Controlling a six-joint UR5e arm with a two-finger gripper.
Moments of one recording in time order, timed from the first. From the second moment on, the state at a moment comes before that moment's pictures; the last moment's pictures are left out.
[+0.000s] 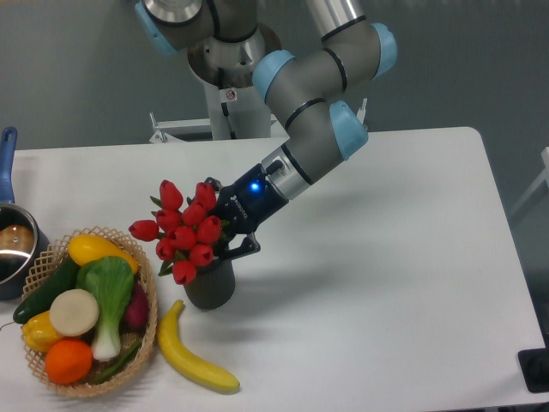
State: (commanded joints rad) arm 2.57 -1.81 -1.91 -1.10 0.47 1.58
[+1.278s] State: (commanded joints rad) arm 2.59 -1.67 -1.85 -1.10 0.38 1.36
